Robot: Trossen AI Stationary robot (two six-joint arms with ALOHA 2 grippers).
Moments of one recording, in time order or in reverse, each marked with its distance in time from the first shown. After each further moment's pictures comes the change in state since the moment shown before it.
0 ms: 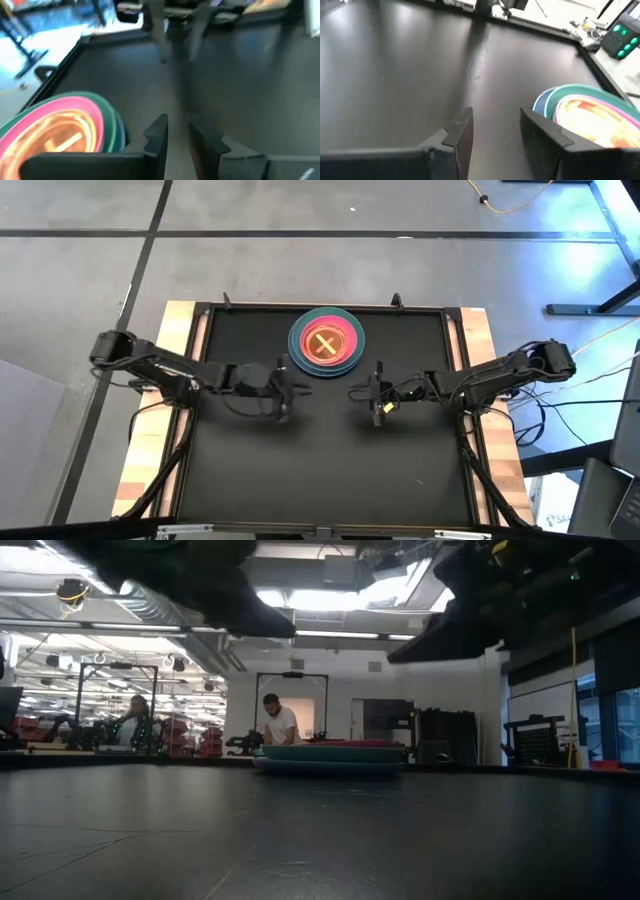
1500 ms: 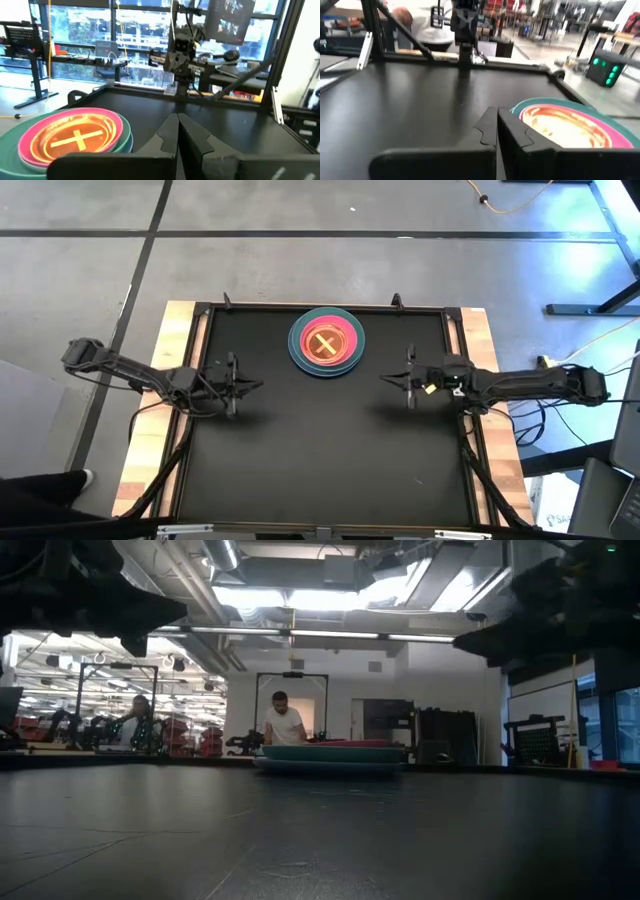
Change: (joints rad) left arm -0.122 -0.771 -0.668 0.383 -0.164 -0.162; right arm -0.264 -0.526 -0.394 0.189 -0.274 0.082
